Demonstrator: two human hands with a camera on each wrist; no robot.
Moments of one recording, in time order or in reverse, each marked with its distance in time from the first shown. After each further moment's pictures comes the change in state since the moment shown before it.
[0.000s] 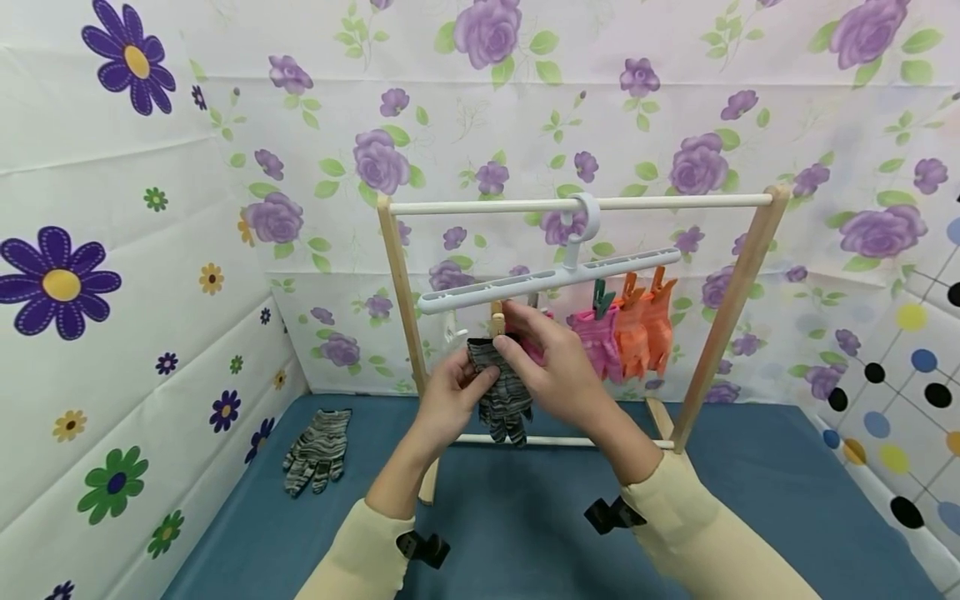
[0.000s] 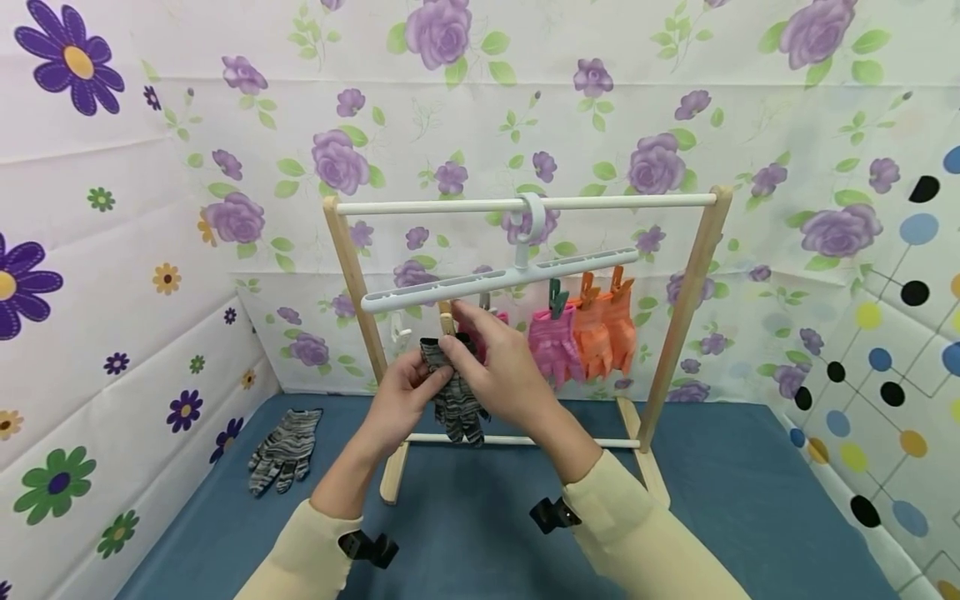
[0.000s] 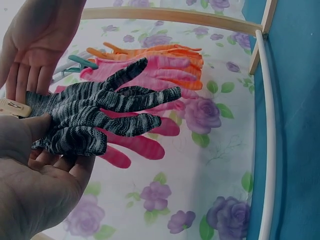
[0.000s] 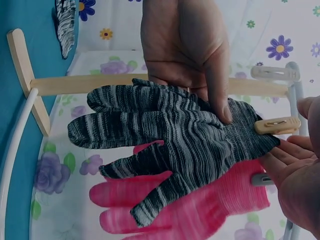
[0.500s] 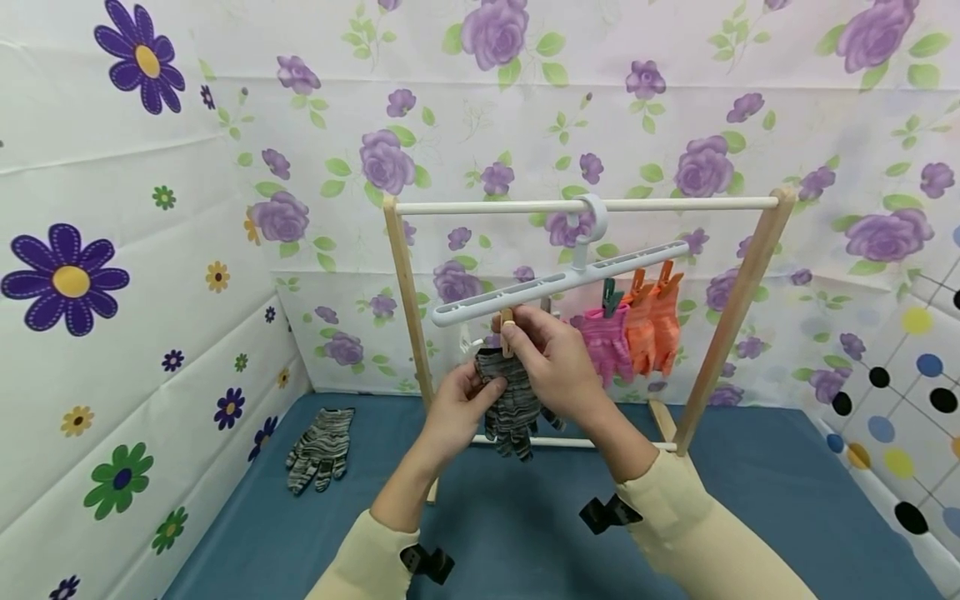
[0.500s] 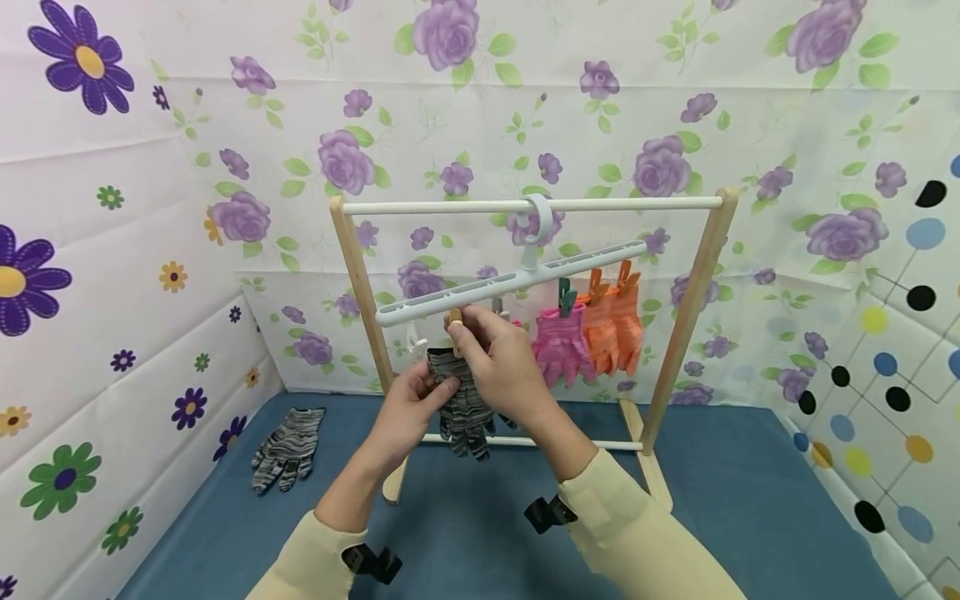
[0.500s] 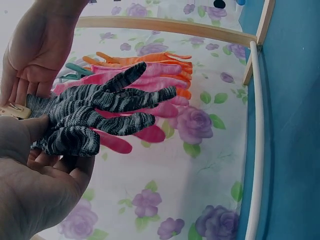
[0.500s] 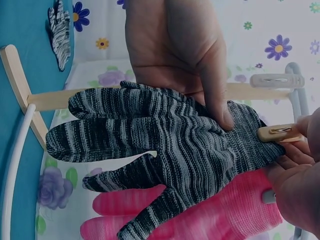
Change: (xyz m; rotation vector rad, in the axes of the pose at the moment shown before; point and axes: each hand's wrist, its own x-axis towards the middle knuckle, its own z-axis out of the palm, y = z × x) left_hand -0.011 -0.002 0.007 -0.049 -0.022 -0.012; right_hand 0.007 0.000 0.006 0.082 0.054 0.105
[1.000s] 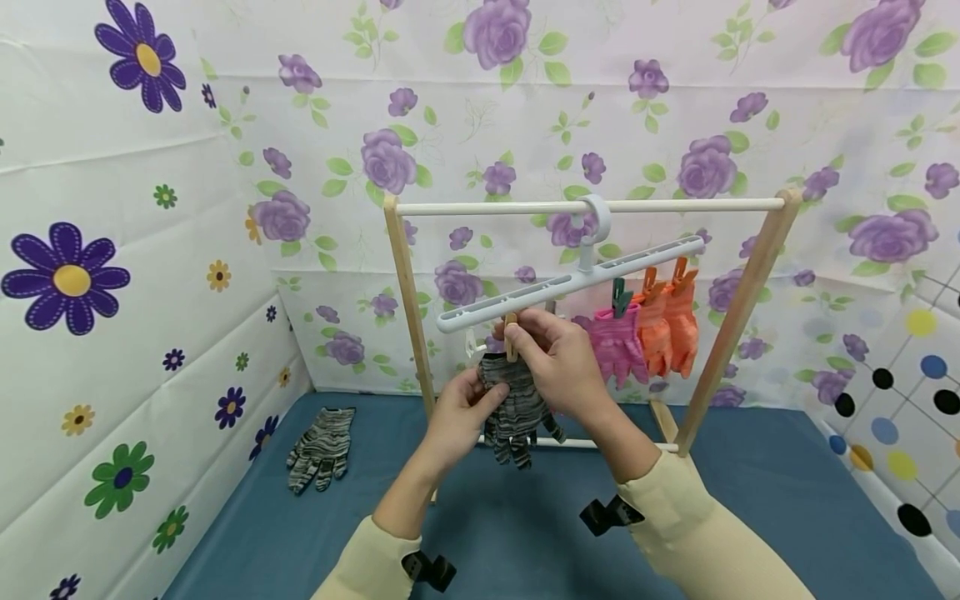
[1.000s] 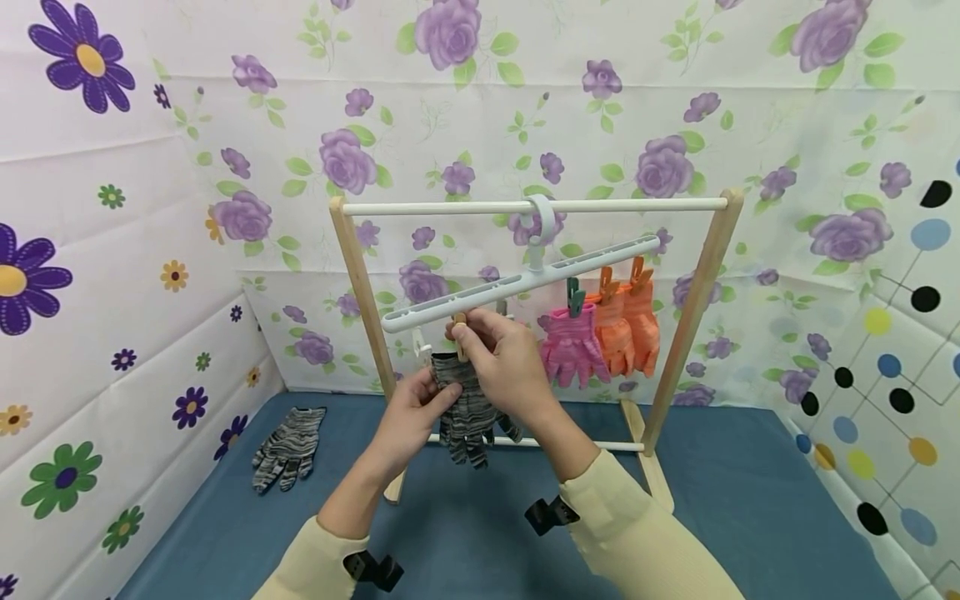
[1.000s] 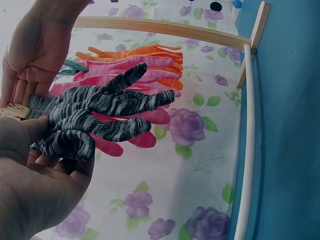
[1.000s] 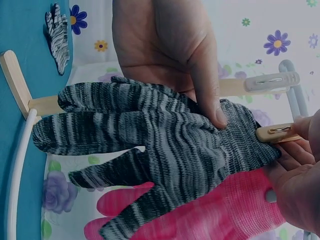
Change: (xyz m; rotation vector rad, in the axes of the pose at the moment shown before) left_hand -0.006 -0.005 0.004 0.019 0.041 -0.046; right_hand 0.001 0.002 -0.001 0.039 0.031 0.026
